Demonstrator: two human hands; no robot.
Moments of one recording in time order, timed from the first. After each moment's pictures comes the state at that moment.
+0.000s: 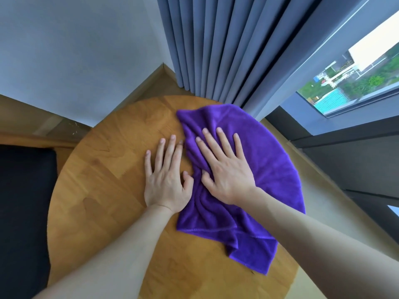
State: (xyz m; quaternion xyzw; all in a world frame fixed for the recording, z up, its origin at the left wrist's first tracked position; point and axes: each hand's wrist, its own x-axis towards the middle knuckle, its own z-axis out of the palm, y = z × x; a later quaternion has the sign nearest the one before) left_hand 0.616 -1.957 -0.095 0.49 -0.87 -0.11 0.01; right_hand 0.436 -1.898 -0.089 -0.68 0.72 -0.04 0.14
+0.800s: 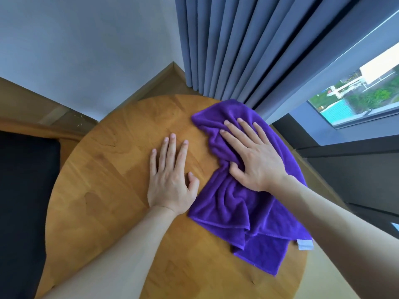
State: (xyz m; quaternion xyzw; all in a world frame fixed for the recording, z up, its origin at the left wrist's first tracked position) left_hand 0.615 -1.957 -0.096 0.52 -0.85 -0.13 0.02; right_hand 0.366 -1.916 -0.090 -0.73 0.67 -0.06 0.14
